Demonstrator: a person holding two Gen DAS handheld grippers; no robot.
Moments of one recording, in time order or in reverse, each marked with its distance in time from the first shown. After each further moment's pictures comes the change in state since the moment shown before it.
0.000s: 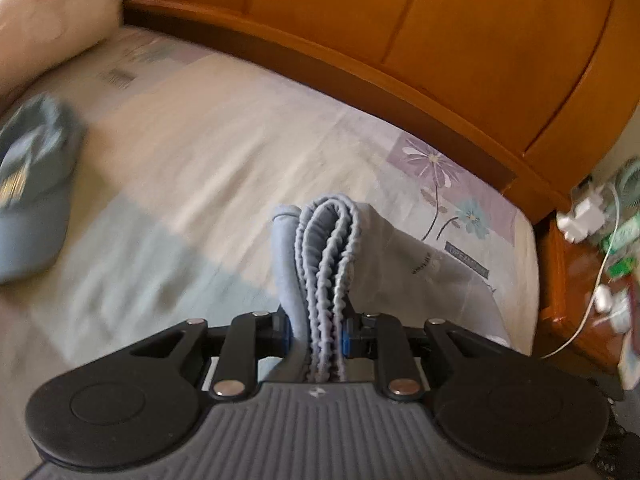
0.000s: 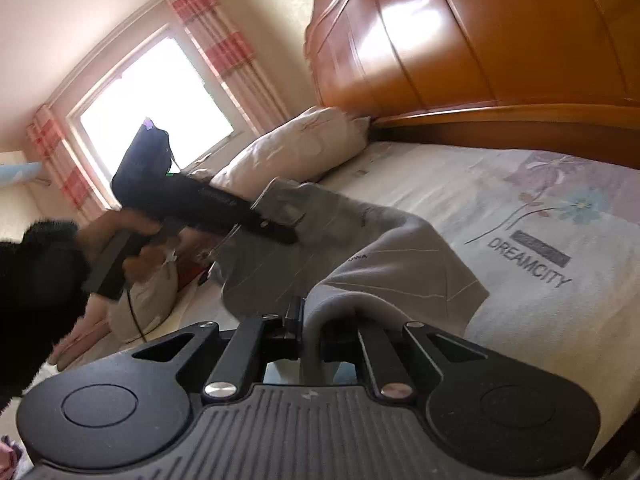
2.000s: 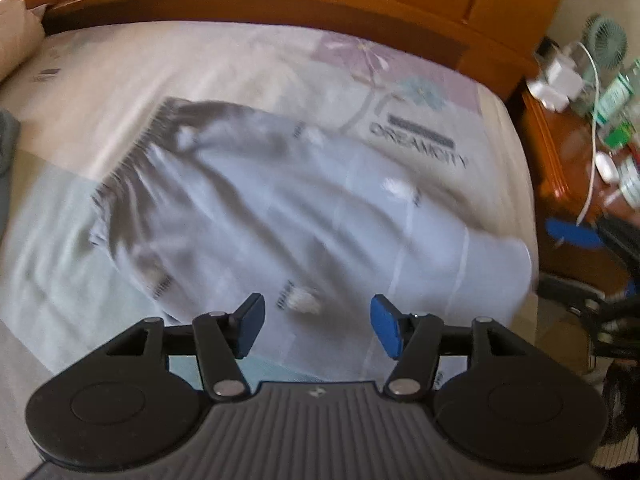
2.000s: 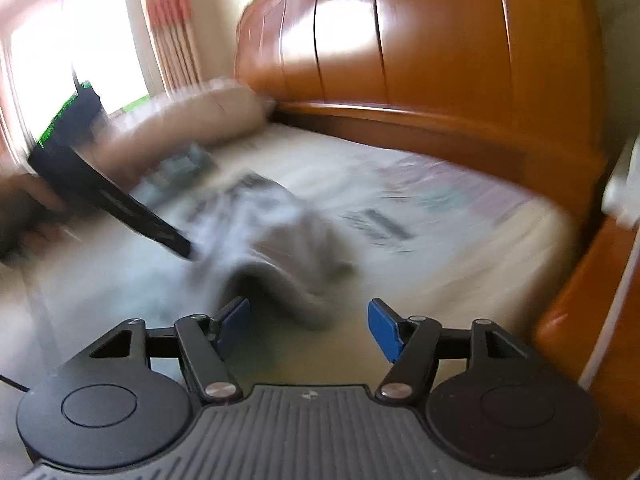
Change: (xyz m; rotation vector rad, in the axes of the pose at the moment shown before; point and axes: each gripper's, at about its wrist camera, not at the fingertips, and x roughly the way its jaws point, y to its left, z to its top) left arm 0.033 -0.069 -0.081 0.223 0.122 -0.005; right arm -0.043 -0.008 -0.033 -0.264 0.096 -0.420
